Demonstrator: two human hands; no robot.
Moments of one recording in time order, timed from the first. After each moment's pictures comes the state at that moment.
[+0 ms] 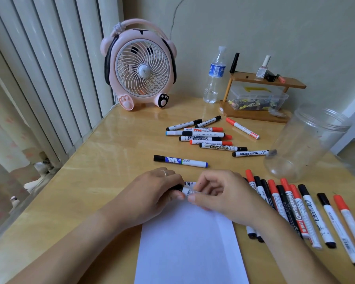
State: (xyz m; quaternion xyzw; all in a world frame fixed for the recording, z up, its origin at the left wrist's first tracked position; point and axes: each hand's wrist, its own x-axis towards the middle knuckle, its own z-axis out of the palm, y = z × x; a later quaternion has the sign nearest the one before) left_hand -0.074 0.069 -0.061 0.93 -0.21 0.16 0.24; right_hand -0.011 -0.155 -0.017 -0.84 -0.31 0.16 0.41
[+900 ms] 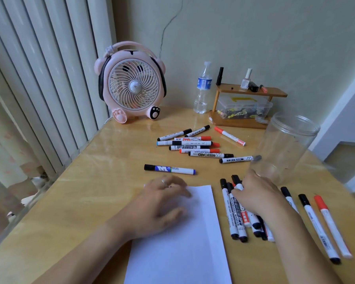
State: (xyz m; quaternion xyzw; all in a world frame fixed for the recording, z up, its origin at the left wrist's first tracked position) left_hand -0.074 0.043 -0.062 0.93 -0.21 0.13 0.28; right_hand 0.021 -0.212 -0.001 -0.99 -0.02 0.09 0.11
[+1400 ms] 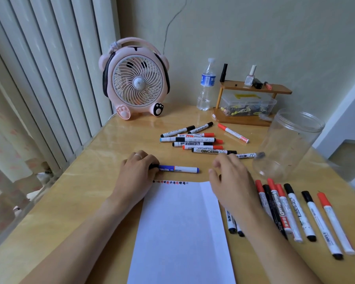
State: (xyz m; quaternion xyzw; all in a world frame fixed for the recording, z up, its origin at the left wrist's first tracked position) left_hand -0.035 0.082 -0.074 0.95 0.08 0.22 0.19; right_hand 0.006 -0.164 -0.026 -0.94 -0.20 -0.16 0.23
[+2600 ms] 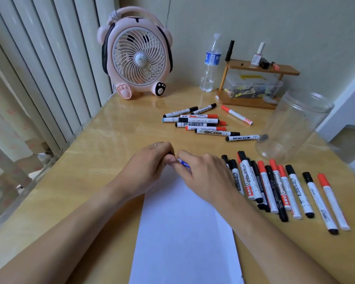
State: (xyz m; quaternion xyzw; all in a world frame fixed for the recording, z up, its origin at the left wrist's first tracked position) left_hand -0.069 0.065 -0.060 0.91 -0.14 0.21 0.33; right_hand -0.024 -0.126 -0.039 -0.90 -0.38 -0.16 0.14
